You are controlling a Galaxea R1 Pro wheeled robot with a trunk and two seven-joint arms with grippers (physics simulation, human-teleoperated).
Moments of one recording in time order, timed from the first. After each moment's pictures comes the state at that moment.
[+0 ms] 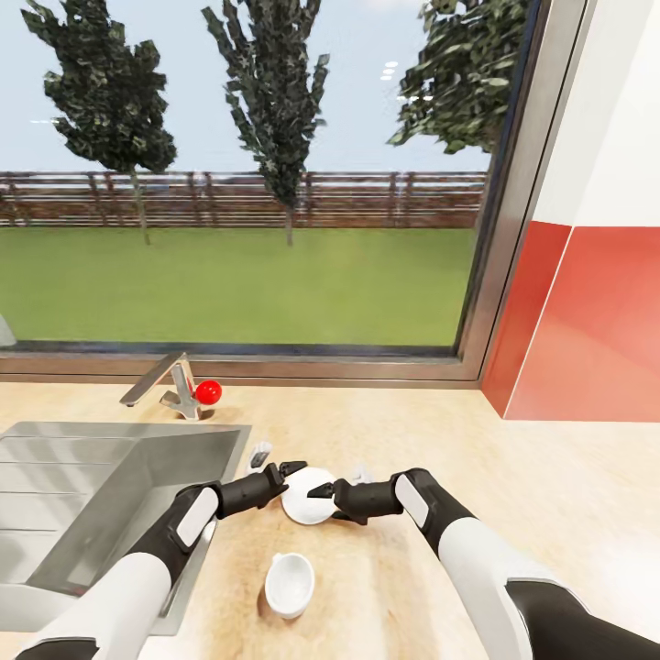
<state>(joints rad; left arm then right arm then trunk) -0.71 0.00 0.02 -0.52 0.62 0.64 -0.58 -0.86 0.16 -0.09 -0.31 -0.26 0.82 0.57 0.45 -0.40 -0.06</state>
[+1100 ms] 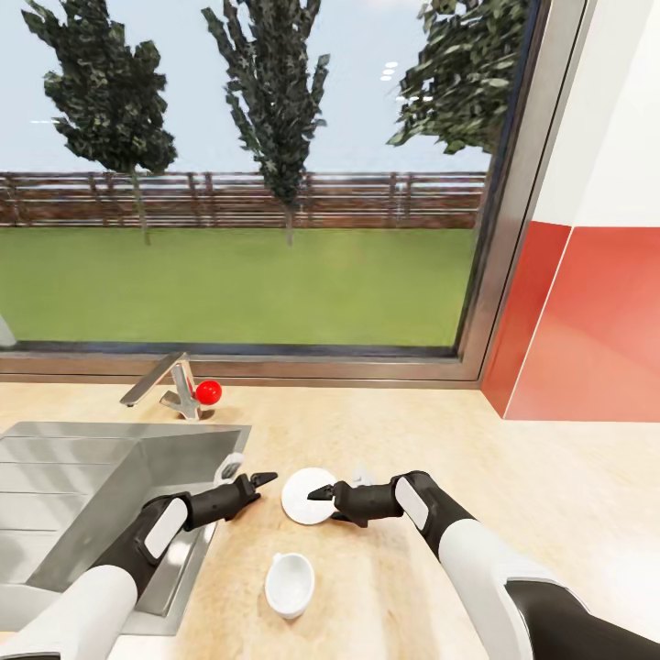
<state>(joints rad) -0.68 0.10 0.02 -0.52 0.63 0.64 -0.55 -0.86 0.16 -0.09 -0.29 -0.26 0.80 0.57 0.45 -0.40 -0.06</state>
